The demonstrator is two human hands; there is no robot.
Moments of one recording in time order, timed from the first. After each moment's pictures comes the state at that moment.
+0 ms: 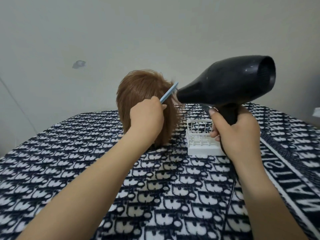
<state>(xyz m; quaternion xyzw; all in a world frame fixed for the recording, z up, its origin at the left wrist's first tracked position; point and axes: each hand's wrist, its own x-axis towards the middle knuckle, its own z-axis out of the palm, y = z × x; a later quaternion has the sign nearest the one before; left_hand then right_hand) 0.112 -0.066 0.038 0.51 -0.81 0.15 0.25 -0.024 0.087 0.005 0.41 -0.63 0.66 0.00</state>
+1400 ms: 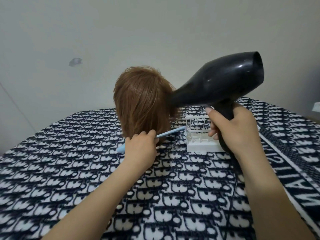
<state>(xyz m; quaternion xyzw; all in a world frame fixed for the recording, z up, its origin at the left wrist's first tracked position) 0.148 -0.056 -0.058 0.47 -0.86 0.09 0.19 -0.037 0.083 0.004 0.43 -0.64 0.63 -0.06</state>
